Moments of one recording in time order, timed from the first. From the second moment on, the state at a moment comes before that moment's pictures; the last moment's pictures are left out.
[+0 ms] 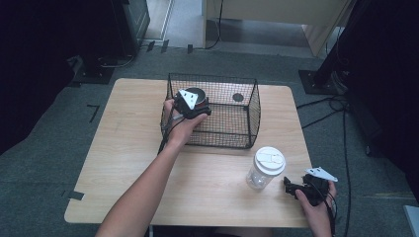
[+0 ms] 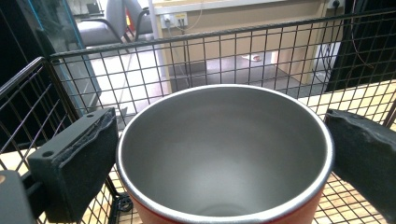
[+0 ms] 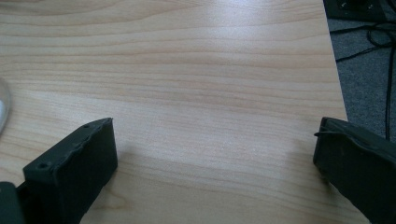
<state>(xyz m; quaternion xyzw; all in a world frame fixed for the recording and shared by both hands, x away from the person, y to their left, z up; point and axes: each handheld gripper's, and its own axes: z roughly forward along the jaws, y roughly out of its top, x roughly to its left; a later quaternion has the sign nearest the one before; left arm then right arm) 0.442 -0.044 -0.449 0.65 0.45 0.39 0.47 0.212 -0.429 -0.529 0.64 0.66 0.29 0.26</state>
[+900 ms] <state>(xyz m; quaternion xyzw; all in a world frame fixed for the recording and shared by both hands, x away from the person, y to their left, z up) 0.438 -0.041 -0.416 0.63 0.47 0.39 0.48 0.212 -0.429 -0.529 0.64 0.66 0.29 0.26</state>
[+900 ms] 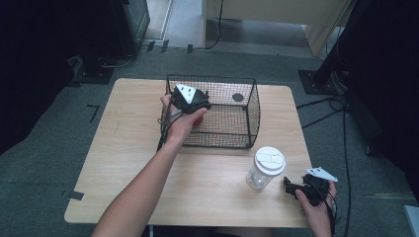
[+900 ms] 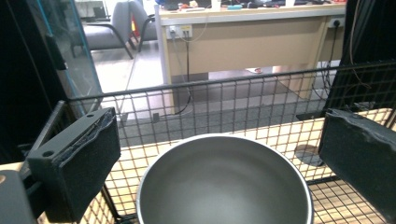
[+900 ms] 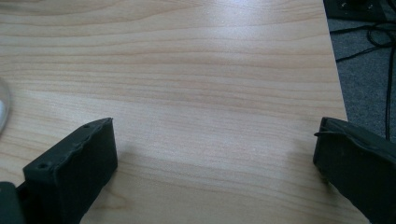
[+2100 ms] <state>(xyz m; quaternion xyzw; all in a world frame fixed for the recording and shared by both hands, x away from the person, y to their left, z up) 0.354 -0.004 -0.364 0.63 0.42 0.34 0.56 0.212 -0.429 -0.529 0.64 0.66 0.29 0.26</state>
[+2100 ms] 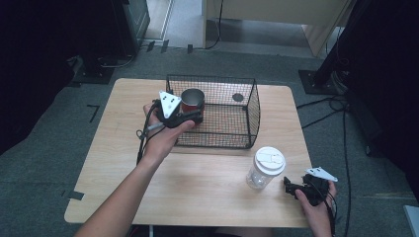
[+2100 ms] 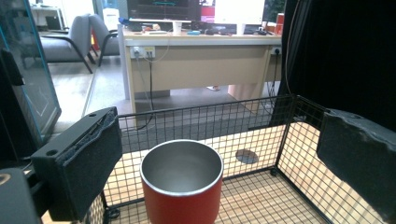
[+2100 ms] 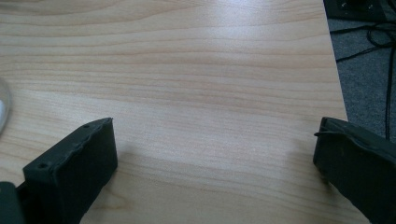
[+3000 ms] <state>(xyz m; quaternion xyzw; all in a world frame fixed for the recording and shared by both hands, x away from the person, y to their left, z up) 0.286 0.078 -0.418 0.66 0.44 0.33 0.52 0.212 -0.429 -0.529 0.64 0.66 0.29 0.26</state>
